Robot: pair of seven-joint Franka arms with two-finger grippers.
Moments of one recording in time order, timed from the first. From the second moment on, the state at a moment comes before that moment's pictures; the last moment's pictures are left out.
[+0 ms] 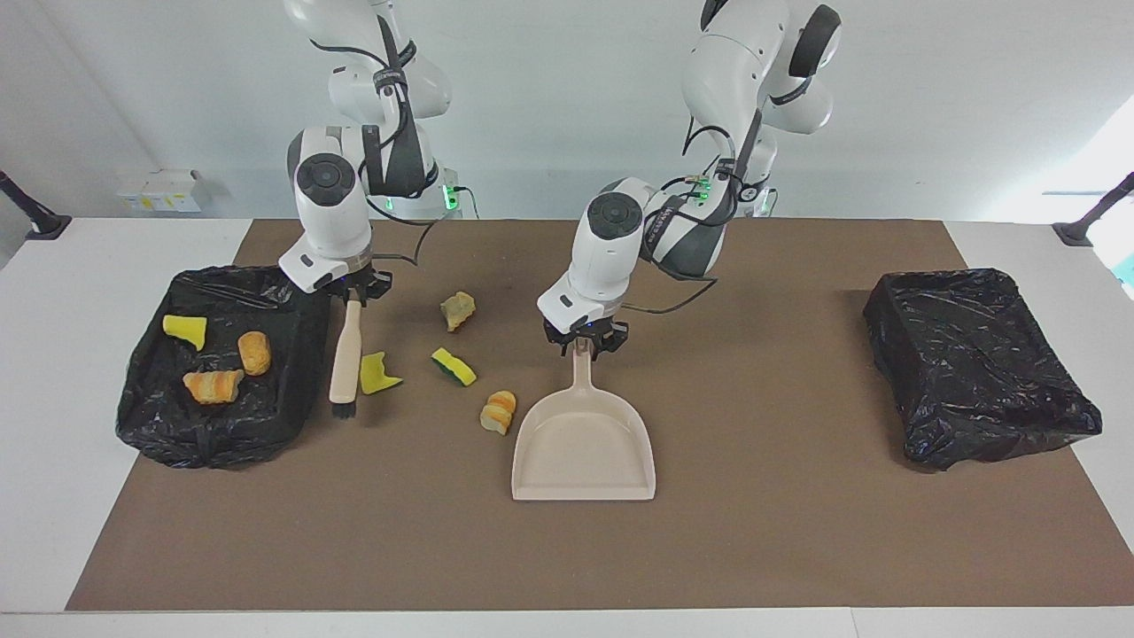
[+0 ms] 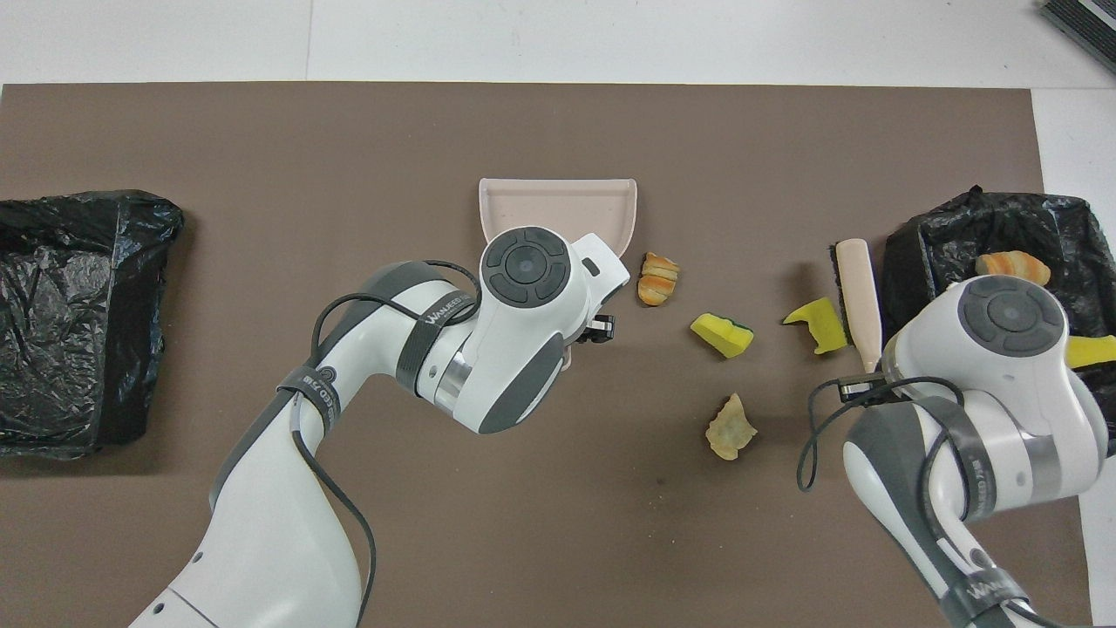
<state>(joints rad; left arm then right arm) -0.61 0.48 -0.10 -1.62 -0.08 2.12 -0.47 -0.01 -0.04 0.07 -2.26 -0.25 2.03 0.13</state>
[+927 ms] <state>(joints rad) -0.49 0.35 -0.07 -1.66 0.06 1.97 -0.02 0.21 0.05 0.09 -2.27 -0.09 2.06 0.16</state>
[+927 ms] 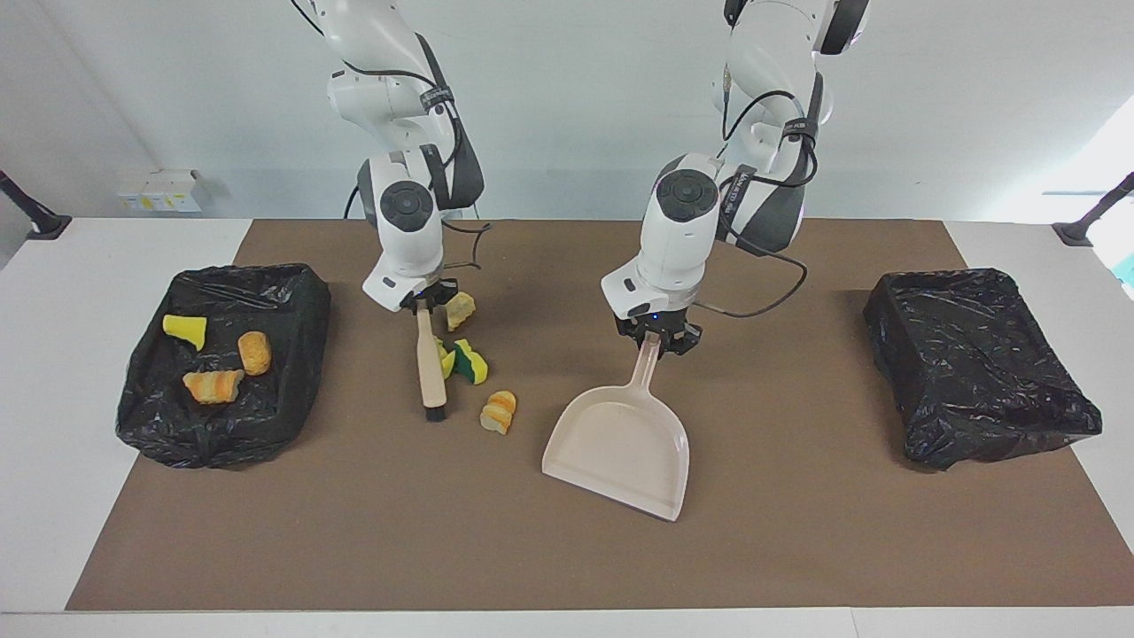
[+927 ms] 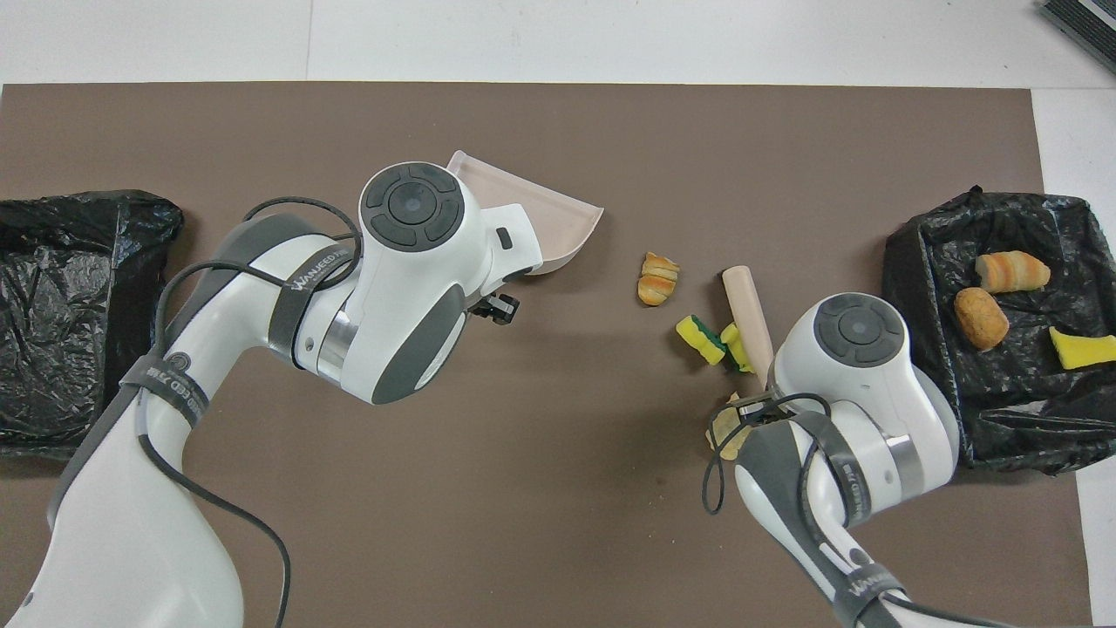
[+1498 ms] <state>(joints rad) -0.41 0.25 -0.07 -1.85 0.13 1.97 0.51 0.32 0.06 0.08 -2.20 0.03 1.99 0.22</state>
